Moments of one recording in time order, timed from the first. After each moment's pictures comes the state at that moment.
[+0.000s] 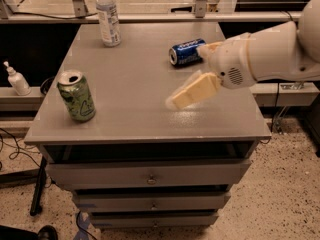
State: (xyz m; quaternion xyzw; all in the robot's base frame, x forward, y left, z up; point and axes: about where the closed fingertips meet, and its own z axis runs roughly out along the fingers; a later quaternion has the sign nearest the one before) arm 0.518 -0.056 0.943 -0.49 0.72 0.21 0.43
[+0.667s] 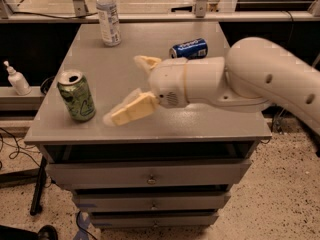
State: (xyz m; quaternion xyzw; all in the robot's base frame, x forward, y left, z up) arm 0.493 0.080 0.932 -0.52 0.61 0.34 0.50
